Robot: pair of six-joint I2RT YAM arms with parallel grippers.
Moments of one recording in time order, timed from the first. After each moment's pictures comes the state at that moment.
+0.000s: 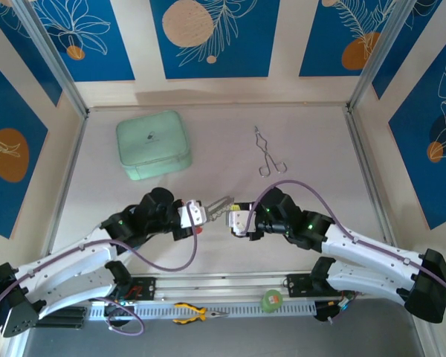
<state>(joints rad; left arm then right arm) -0.87 0.89 0.65 -0.36 0.22 0.43 0.96 0.91 0.61 -0.28 -0.14 -0.76</state>
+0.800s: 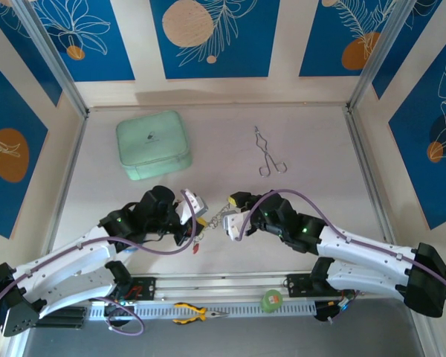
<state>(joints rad) -0.87 0.90 0.69 -0.47 0.34 0.01 1.00 0.95 0.56 -0.07 0.06 -1.03</state>
